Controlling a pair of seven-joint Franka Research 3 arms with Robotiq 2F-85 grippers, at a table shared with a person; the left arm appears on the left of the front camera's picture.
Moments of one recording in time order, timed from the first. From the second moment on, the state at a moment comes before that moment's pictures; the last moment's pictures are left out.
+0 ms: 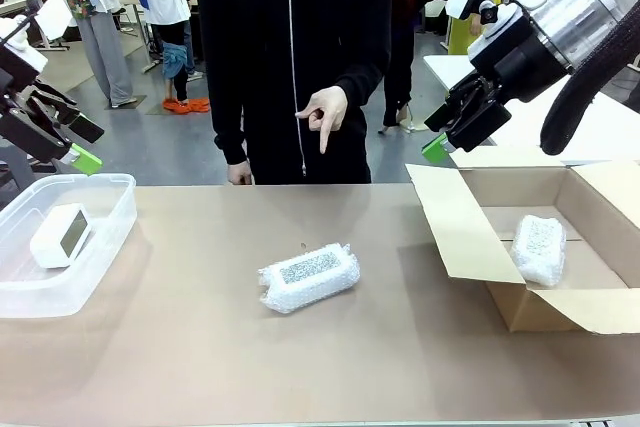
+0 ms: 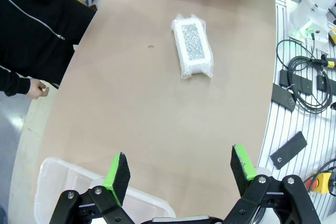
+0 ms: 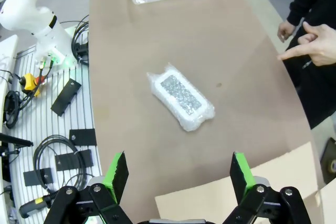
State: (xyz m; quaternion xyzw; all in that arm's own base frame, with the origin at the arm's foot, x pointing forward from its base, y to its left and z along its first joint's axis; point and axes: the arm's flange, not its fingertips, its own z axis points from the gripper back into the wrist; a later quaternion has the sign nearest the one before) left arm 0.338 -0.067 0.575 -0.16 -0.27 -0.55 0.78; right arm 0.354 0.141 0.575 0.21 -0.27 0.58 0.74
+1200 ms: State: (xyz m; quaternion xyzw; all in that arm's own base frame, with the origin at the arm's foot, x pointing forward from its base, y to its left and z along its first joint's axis) left arm 0.338 -0.067 0.575 -0.16 -0.27 -0.55 0.78; right arm 0.345 0.239 0.578 0.13 -0.20 0.67 0.70
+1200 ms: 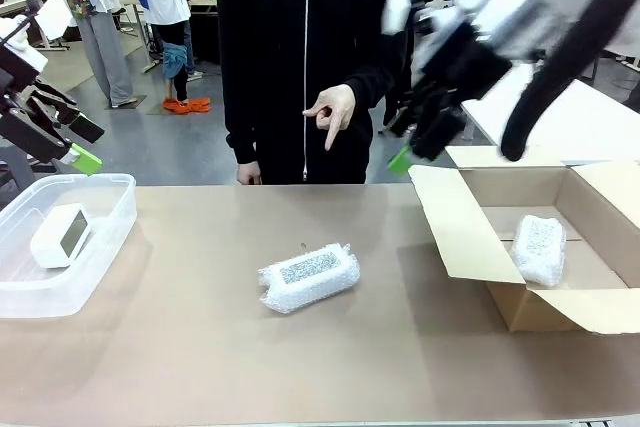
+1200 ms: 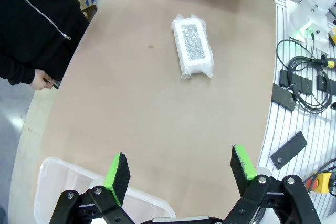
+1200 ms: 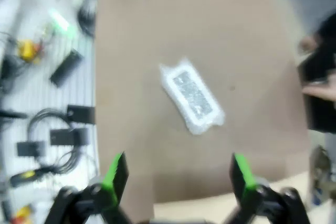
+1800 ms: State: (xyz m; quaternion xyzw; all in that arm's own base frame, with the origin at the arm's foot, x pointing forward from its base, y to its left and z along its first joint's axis) left arm 0.338 -0.067 0.575 -0.16 -0.27 -0.55 0.78; right arm 0.330 0.374 0.495 0.01 -0.07 0.84 0.54
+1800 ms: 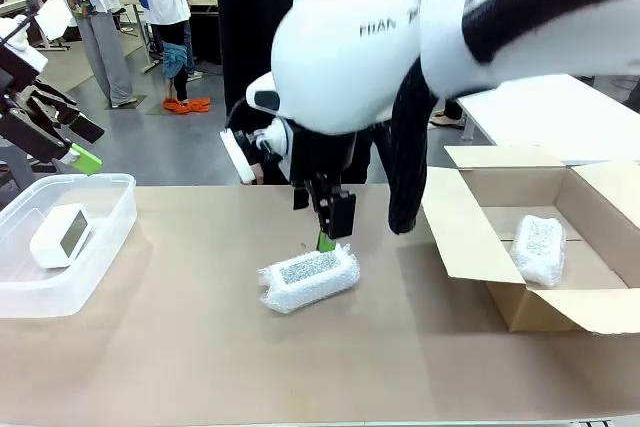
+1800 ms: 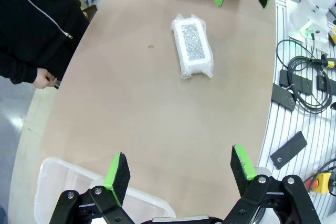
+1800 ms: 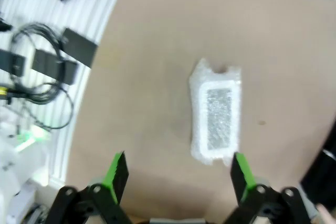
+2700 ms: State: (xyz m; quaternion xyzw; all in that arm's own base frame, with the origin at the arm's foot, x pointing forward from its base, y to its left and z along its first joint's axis) left arm 0.338 -0.067 0.575 -0.16 -0.27 -0.55 0.78; right arm 0.358 0.376 0.374 -0.01 -0.06 0.85 0.53
